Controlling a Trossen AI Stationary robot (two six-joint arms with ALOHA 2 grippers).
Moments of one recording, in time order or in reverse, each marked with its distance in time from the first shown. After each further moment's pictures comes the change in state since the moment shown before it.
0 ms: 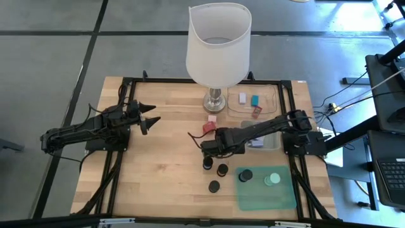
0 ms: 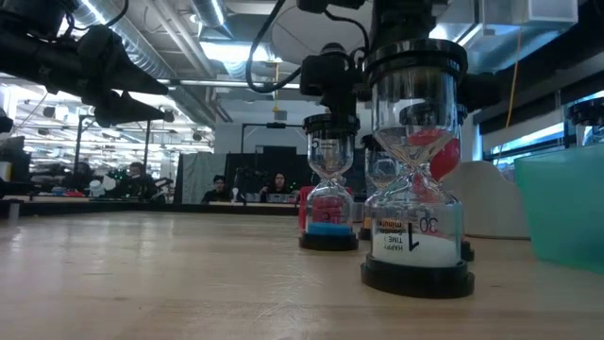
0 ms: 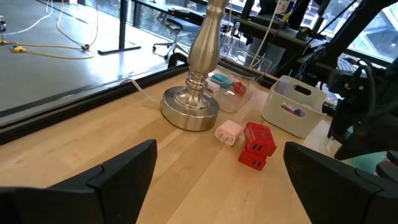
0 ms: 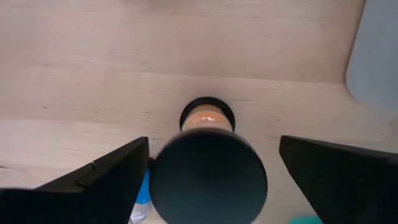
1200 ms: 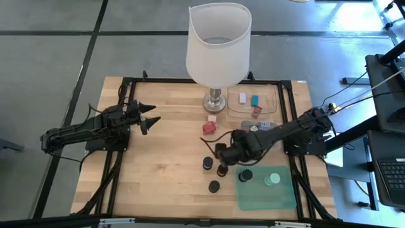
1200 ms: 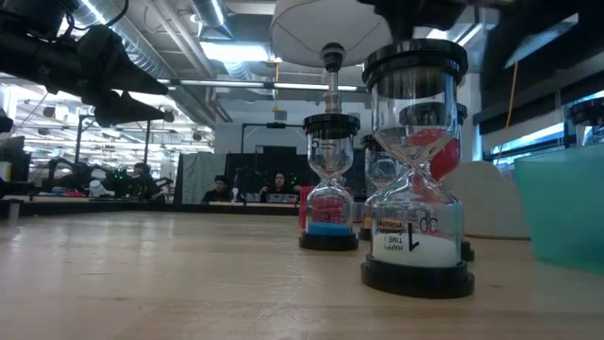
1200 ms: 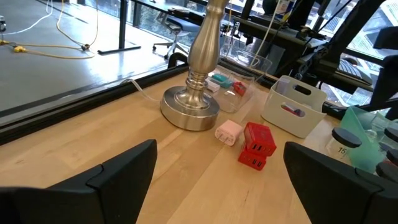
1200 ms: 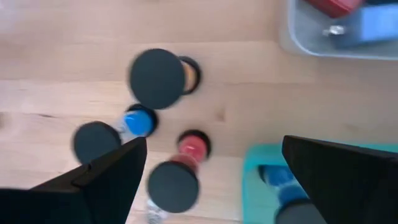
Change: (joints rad) left arm 0.000 0.000 0.000 0.000 0.000 0.000; right arm 0.155 -0.221 0.000 -0.171 0.034 0.208
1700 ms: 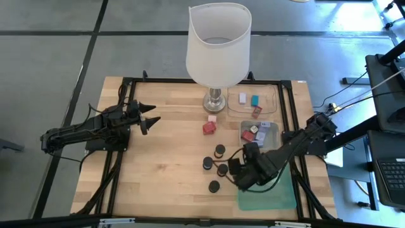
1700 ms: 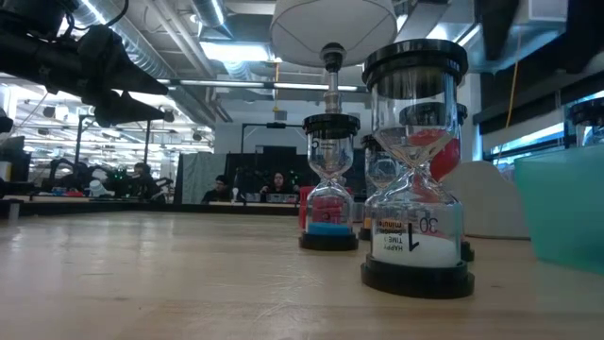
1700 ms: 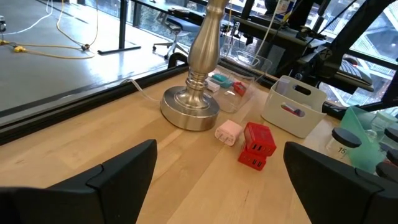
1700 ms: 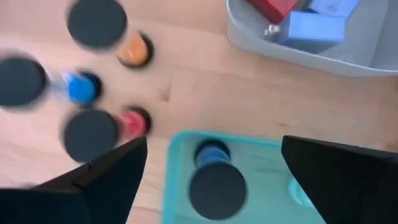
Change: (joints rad) left arm 0.000 0.000 0.000 0.000 0.000 0.000; right arm 0.223 0.011 0.000 -0.177 0.102 0.047
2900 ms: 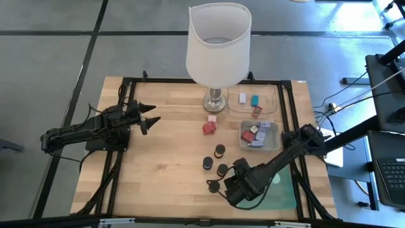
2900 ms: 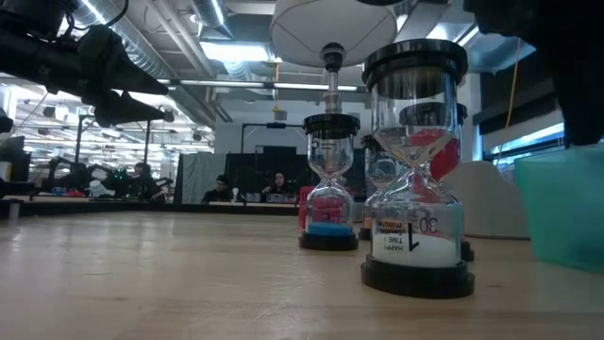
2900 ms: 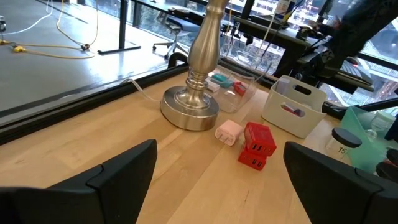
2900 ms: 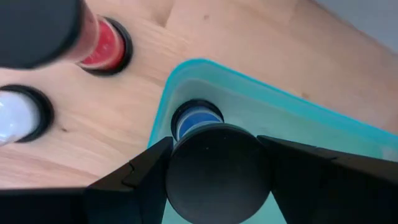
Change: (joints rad) left arm 0.000 0.000 0.000 0.000 0.000 0.000; right arm 0.050 0.210 0.014 0.110 -0.126 -0.167
